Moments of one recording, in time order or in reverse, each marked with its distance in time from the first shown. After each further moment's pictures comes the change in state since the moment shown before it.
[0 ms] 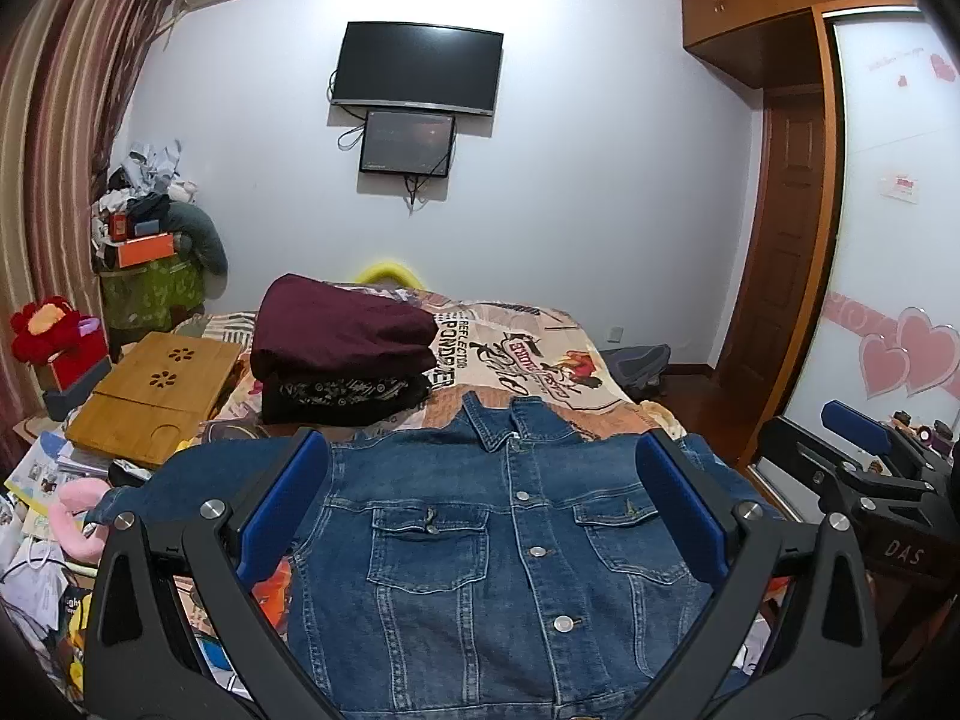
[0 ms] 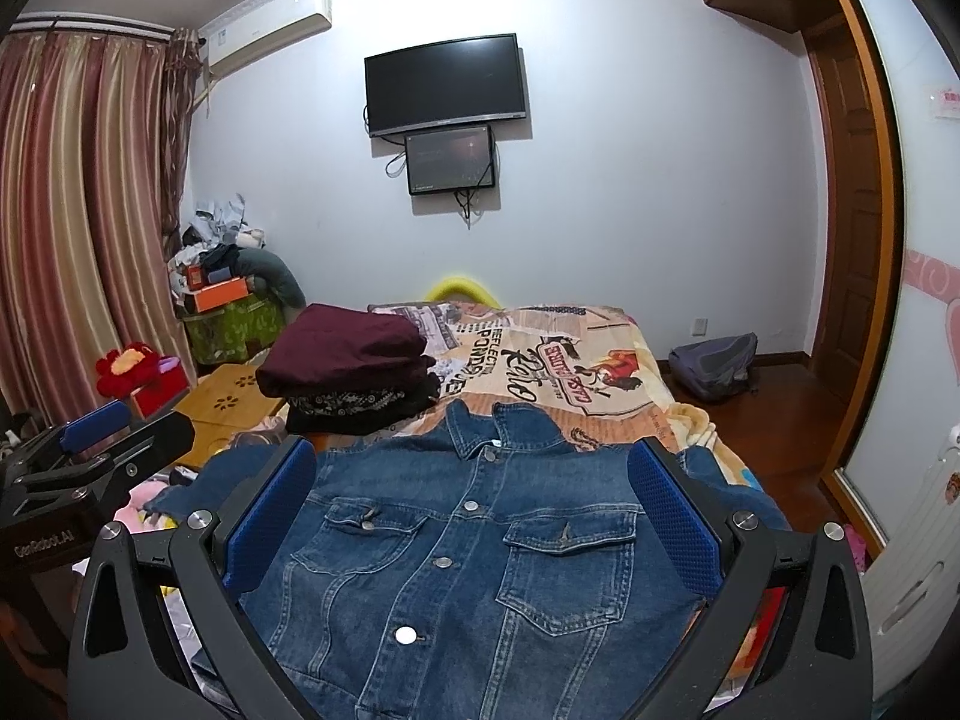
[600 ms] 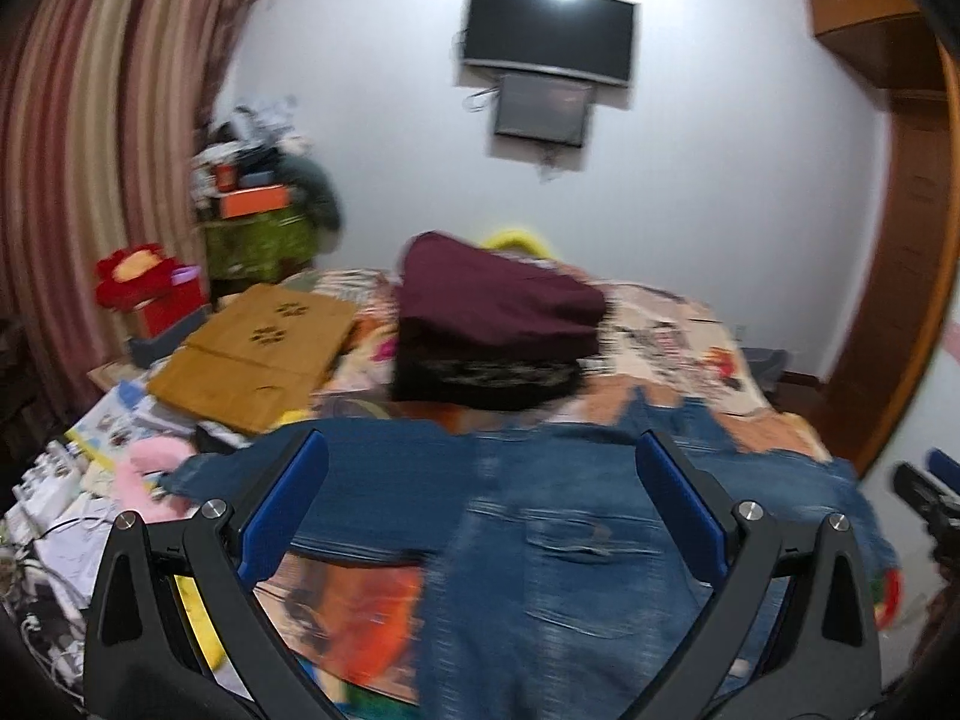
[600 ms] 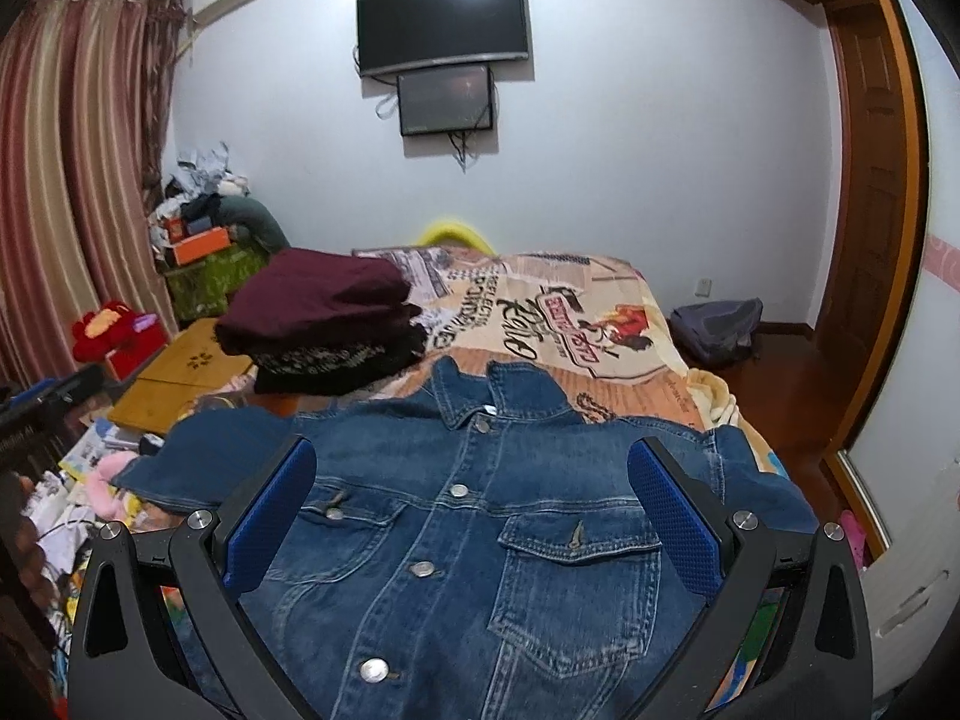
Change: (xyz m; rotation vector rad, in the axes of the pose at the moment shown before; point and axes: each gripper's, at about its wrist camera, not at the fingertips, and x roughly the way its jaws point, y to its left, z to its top) left arm 0.070 0.118 -0.003 -0.108 0.072 0.306; right arm 0.077 -0.006 -0.005 -0.019 0.139 -0.026
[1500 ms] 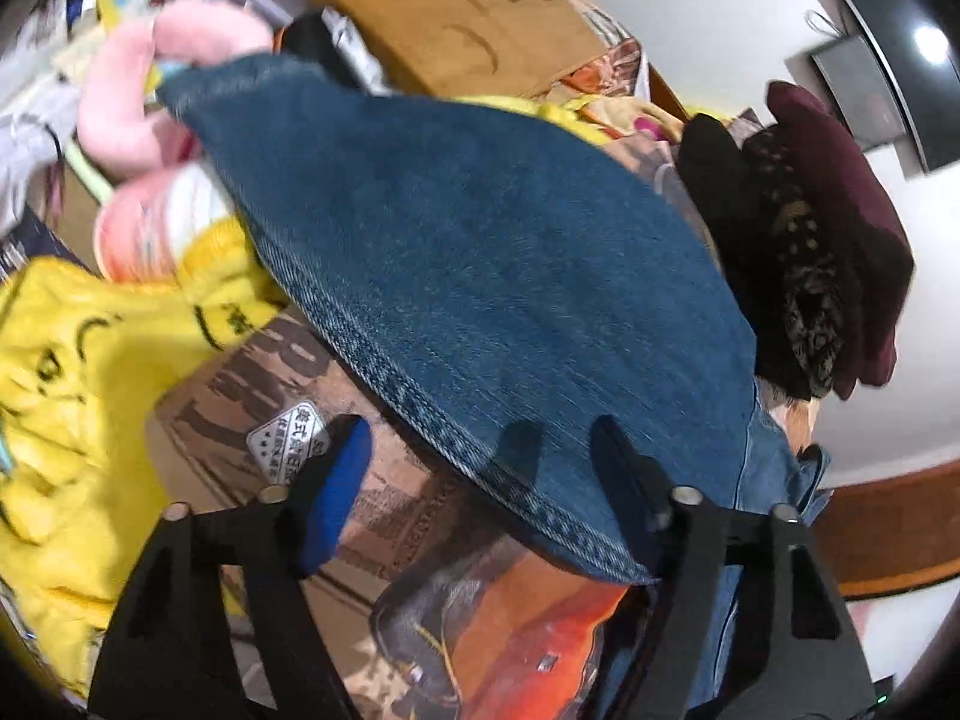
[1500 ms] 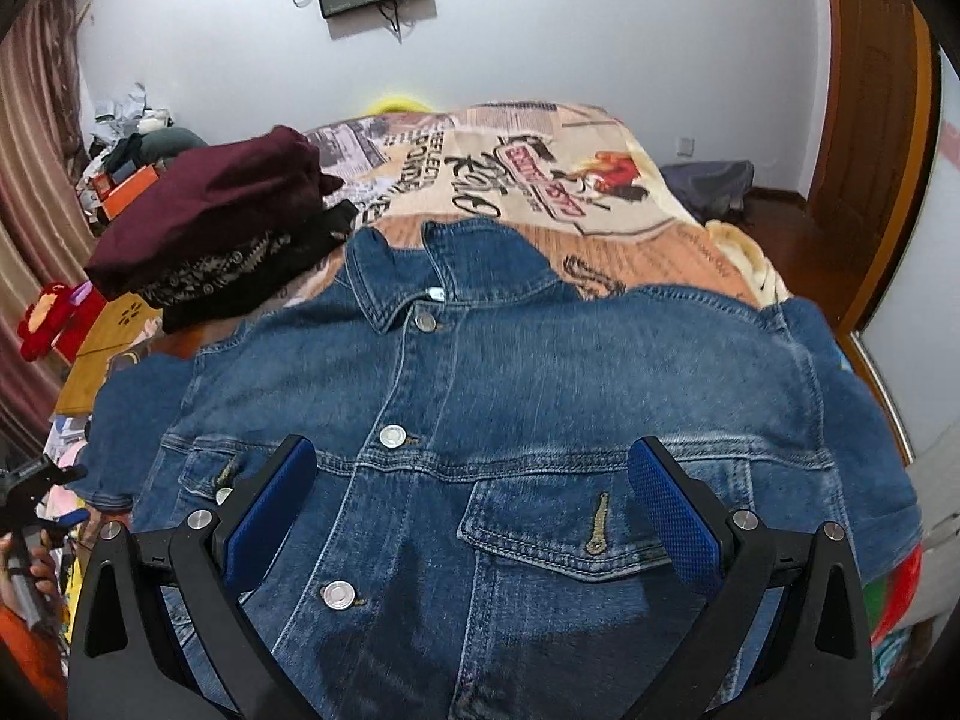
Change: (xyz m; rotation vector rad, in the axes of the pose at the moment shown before) left arm 0.216 0.234 -0.134 -0.773 0.595 0.012; right arm 0.115 -0.036 -0.027 0.140 0.311 -0.036
